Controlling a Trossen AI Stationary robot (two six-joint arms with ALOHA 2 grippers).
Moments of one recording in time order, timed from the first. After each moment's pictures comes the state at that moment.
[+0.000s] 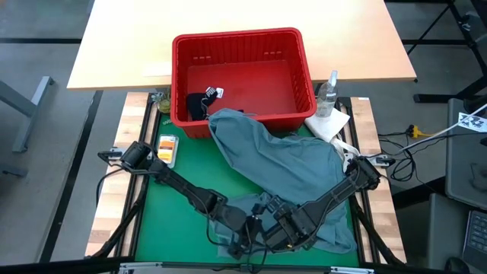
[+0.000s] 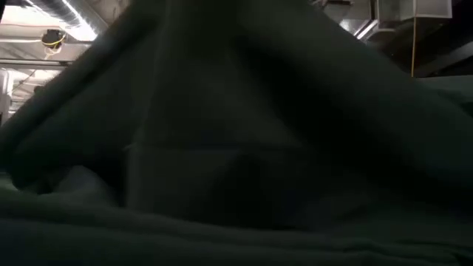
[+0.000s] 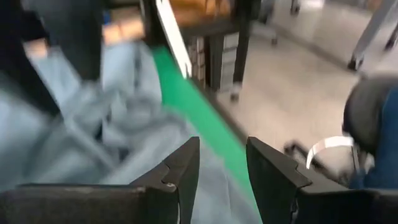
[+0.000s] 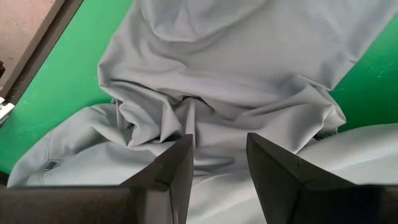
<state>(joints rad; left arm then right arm) -0.48 2.03 1.37 0.24 -0.01 0.02 0.58 2.10 2.09 -1.57 0.03 -0.16</state>
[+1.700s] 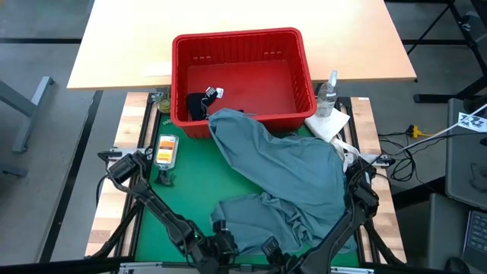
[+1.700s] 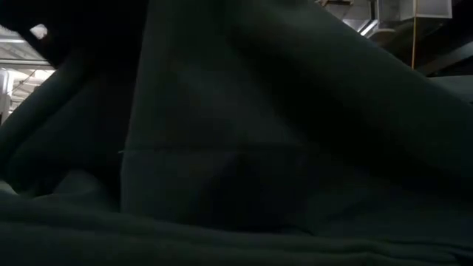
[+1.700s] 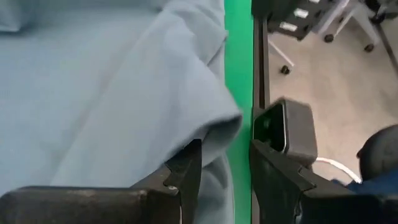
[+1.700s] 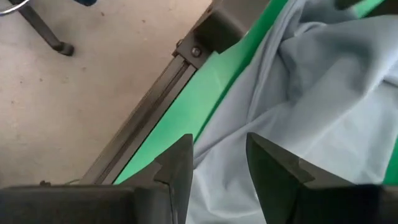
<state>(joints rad) -0.78 2.05 1.37 -0.15 -0.50 -0.83 0.82 2.31 2.08 -1.09 0.32 0.11</state>
